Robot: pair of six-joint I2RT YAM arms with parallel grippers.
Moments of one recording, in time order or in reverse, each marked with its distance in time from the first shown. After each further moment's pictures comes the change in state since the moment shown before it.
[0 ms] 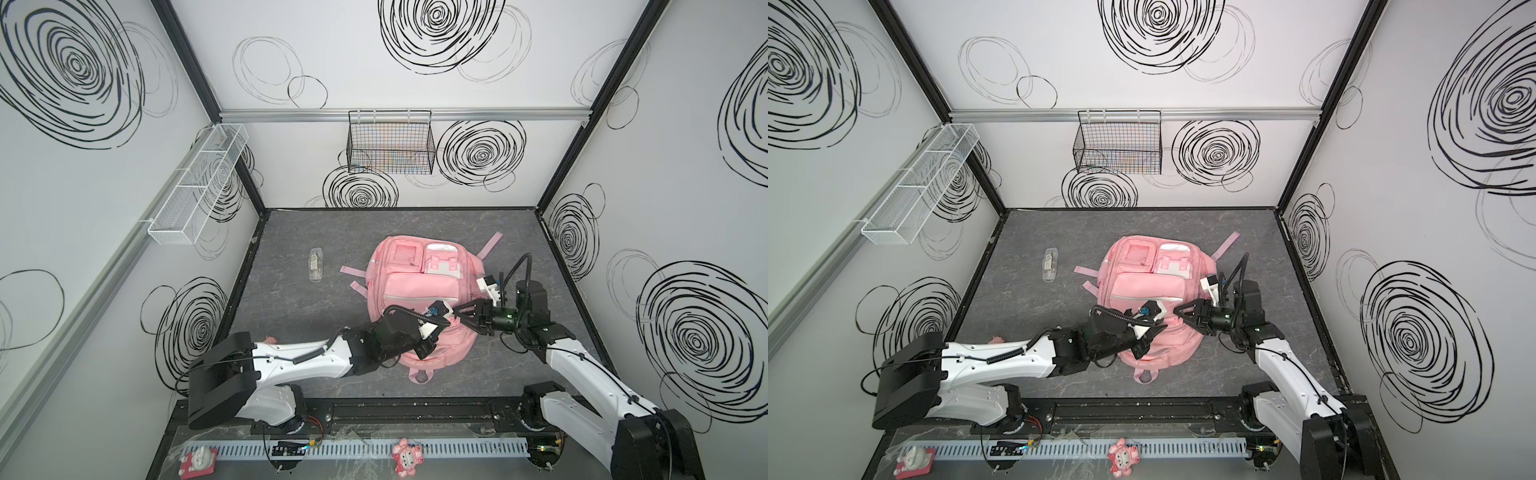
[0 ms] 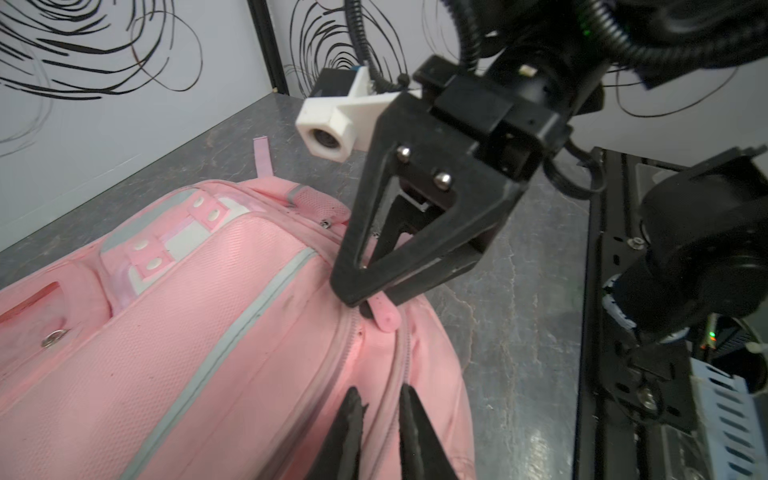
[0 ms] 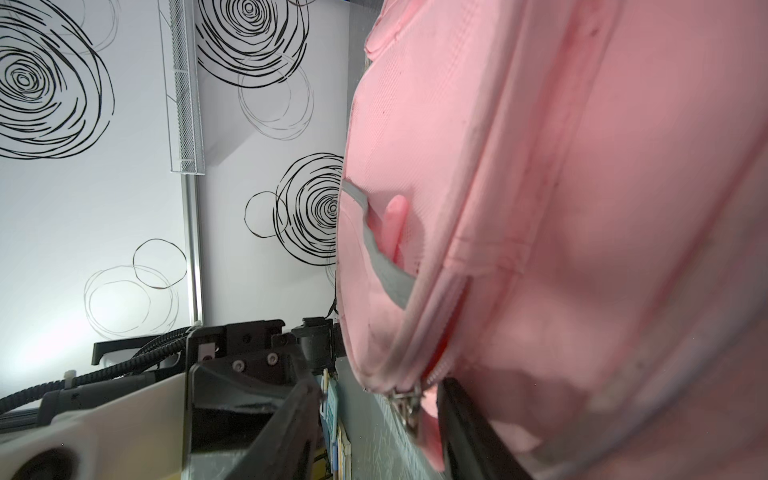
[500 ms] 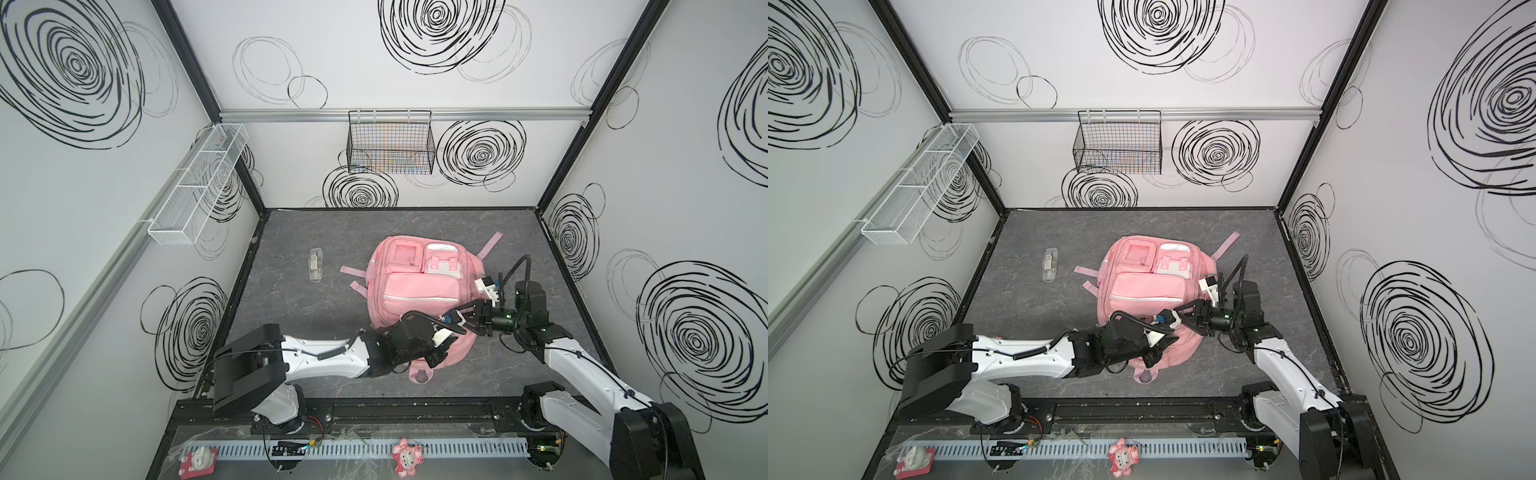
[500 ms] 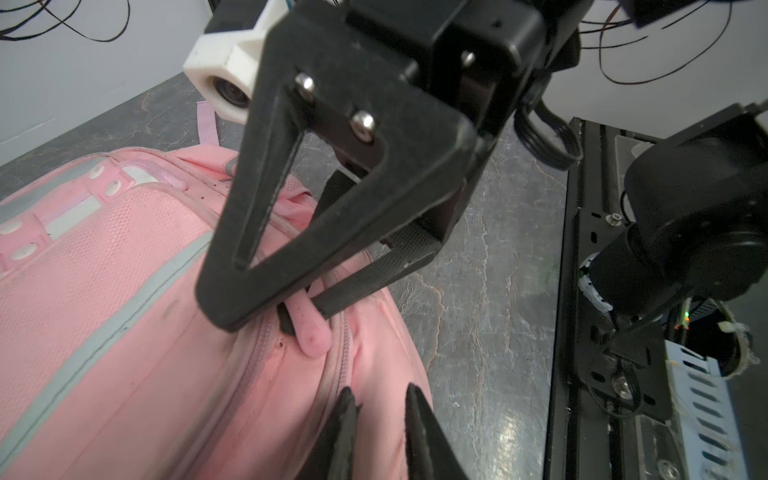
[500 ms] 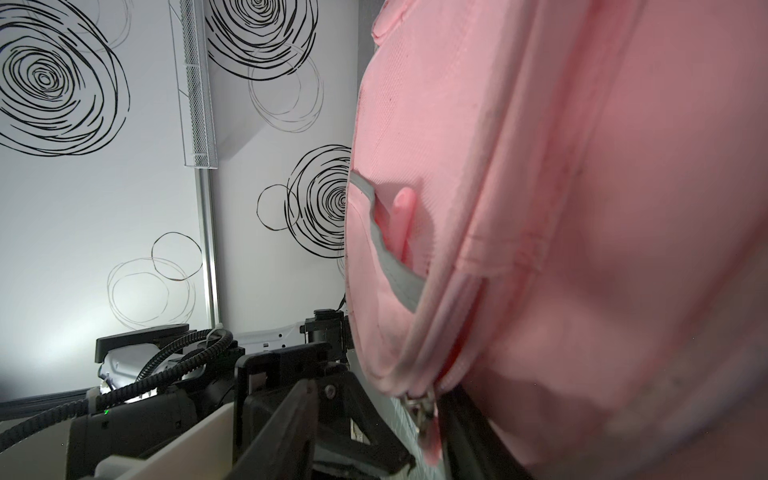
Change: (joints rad) left arm -0.031 0.156 0.060 0.030 0.008 -0.038; right arm 0.000 0.029 -0.017 0.069 -0.039 0.029
